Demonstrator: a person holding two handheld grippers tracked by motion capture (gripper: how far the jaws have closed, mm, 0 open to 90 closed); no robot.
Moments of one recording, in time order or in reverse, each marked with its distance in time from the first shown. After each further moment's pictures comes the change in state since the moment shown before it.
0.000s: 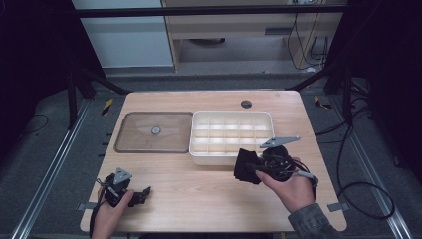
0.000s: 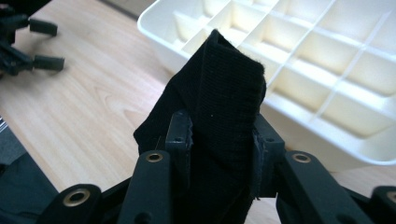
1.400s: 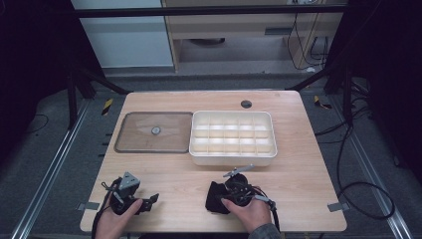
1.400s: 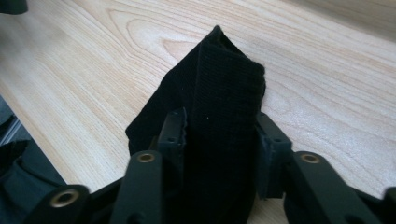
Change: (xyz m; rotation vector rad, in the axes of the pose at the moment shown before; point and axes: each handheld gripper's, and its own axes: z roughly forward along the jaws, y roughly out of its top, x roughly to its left) left arm -0.038 0.013 -0.026 0.027 -0.115 0.040; right arm 0.062 -0.059 0.113 0.207 0.121 0.109
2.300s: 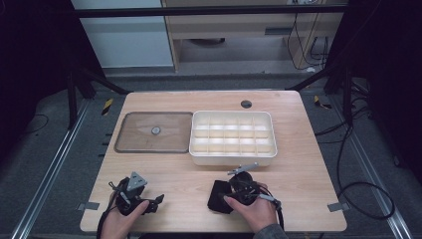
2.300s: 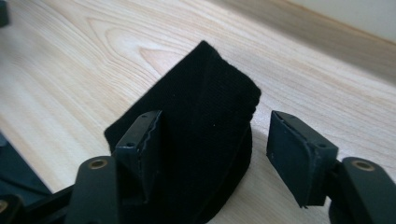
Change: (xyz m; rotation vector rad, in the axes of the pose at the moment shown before) left arm -0.014 0.008 0.001 0.011 0.012 0.065; right arm -0.004 0.002 -0.013 -0.014 -0.094 -0.018
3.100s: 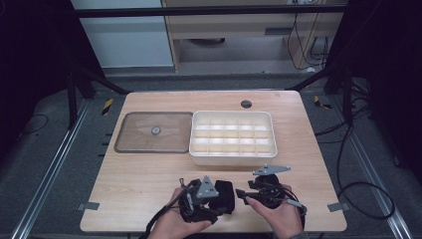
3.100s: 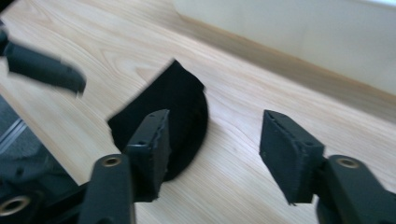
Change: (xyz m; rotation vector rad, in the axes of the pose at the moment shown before) left arm -0.145 0.100 0.006 0.014 -0.307 0.280; right arm -0.026 -0.021 -0.059 -0.181 0.027 0.005
